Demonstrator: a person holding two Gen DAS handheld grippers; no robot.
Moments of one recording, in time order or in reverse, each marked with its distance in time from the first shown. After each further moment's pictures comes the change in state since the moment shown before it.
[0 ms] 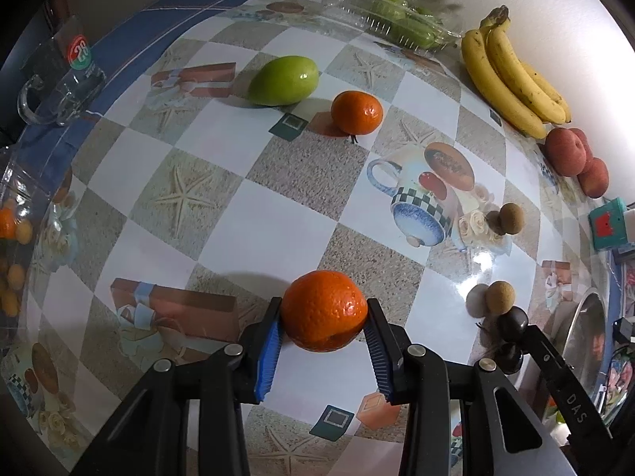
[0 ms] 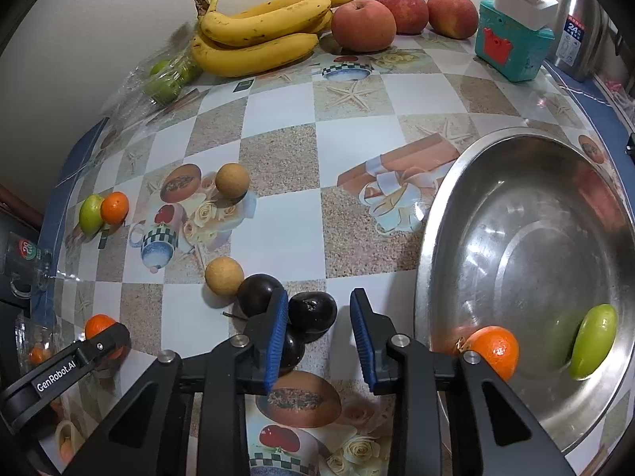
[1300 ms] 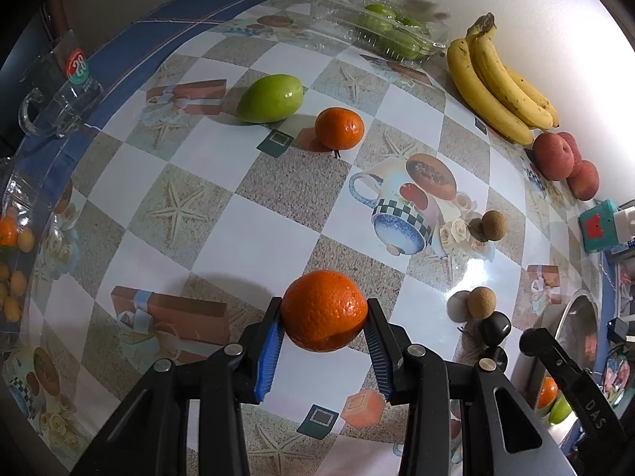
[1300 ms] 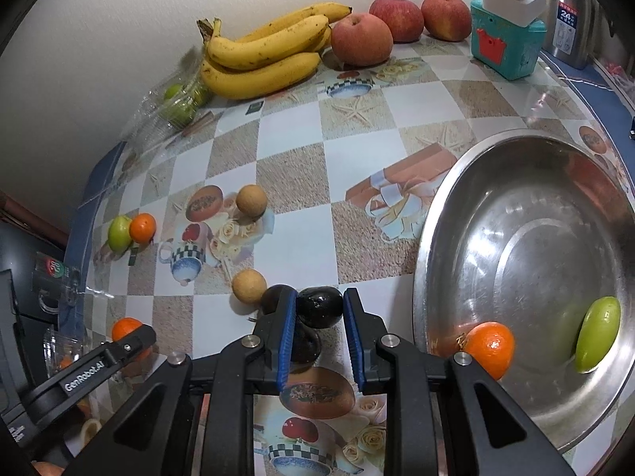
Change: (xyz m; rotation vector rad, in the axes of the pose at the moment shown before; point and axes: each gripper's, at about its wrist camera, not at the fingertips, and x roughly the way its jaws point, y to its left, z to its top) left arm -0.013 -0.007 0.003 0.010 -0.032 -0.016; right arm -0.023 -0.007 0.000 0.055 -0.026 0.093
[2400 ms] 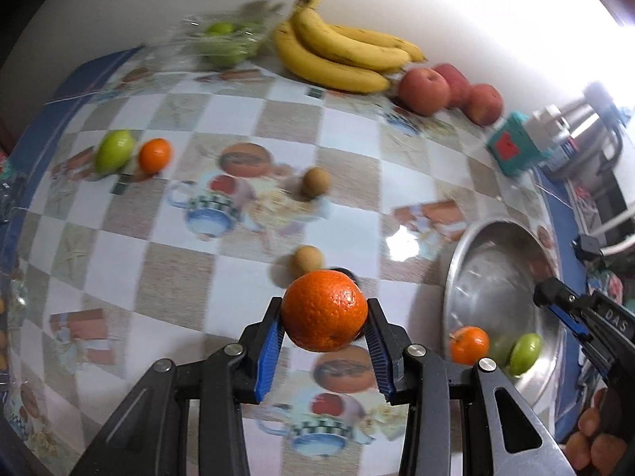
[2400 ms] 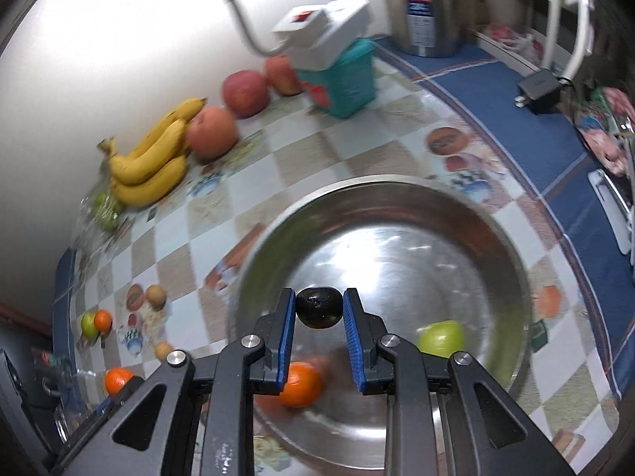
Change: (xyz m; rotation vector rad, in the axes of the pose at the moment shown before) left arm -0.021 -0.125 -0.042 0.297 -0.013 -0.132; right arm -0.074 -0.119 0.018 0.271 -0.123 -0.134
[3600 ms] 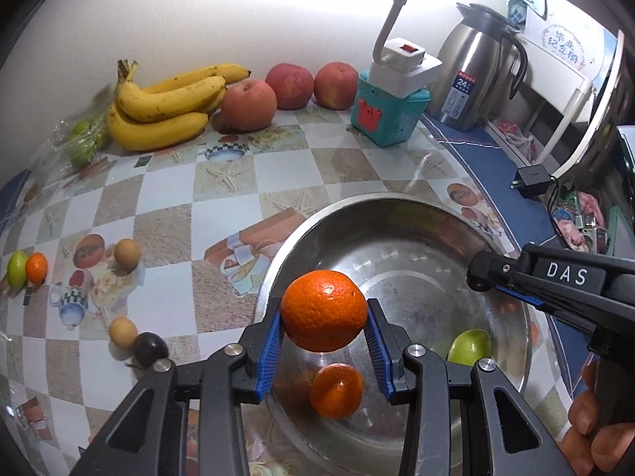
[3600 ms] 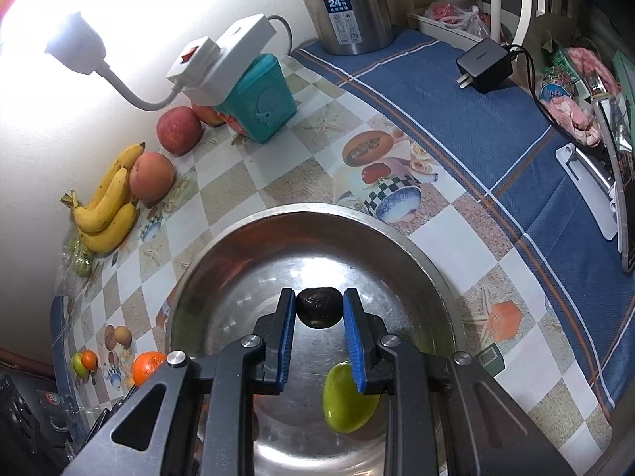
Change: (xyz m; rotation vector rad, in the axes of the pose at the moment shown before) left arm 0.032 -0.132 -0.018 0.349 -0.149 -0.097; right arm 0.005 -0.065 0.018 0.125 -0.019 -0.033
